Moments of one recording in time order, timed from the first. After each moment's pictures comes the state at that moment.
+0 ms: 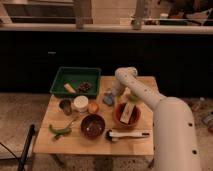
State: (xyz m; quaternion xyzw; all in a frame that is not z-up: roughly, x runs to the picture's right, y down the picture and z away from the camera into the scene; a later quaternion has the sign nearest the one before) arm 0.067 0.076 0.986 -0.27 -0.19 -0.13 0.94
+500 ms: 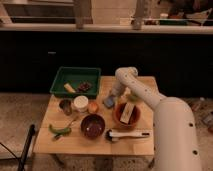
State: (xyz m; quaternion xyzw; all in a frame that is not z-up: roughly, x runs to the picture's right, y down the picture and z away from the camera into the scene) arm 0.071 0.075 0.983 -0.27 -0.19 -0.12 0.94
